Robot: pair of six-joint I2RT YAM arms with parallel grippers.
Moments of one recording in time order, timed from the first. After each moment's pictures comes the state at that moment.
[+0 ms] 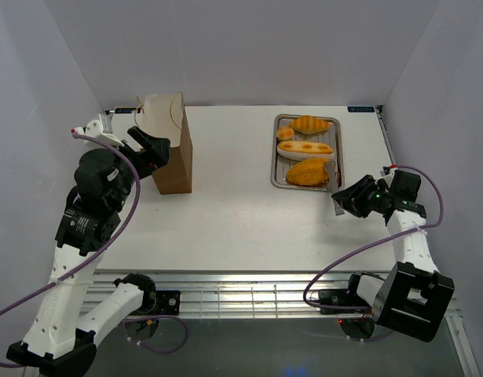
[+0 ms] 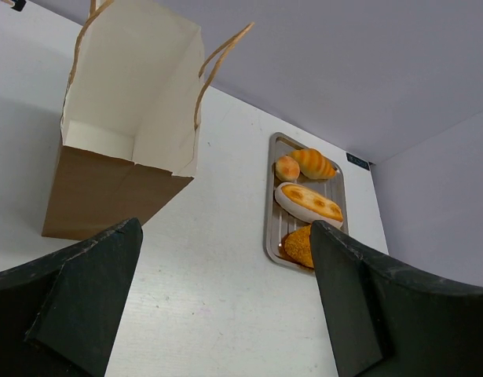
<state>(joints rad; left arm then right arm) -0.33 0.84 1.25 -0.57 -0.21 -0.60 -0.31 1.11 0.67 -0.45 -0.71 0.58</state>
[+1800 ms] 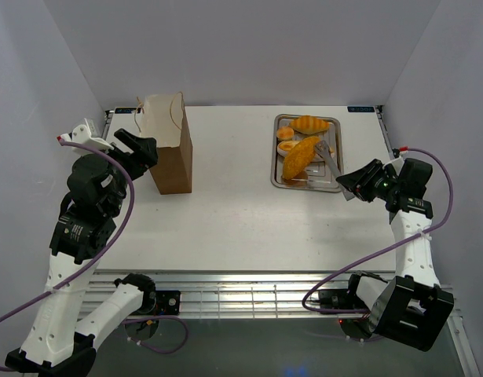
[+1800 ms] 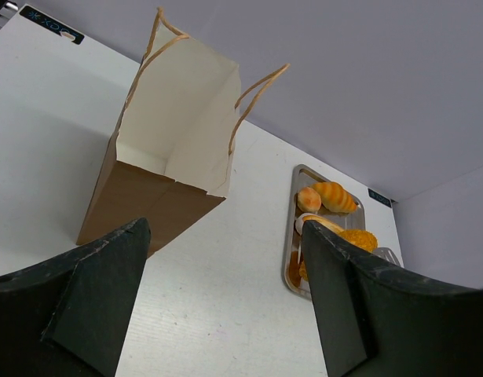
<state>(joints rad) -0.33 0.80 1.26 -0.58 -0.35 -0.59 -0.31 1.04 0.77 -0.37 -0.77 0.62</state>
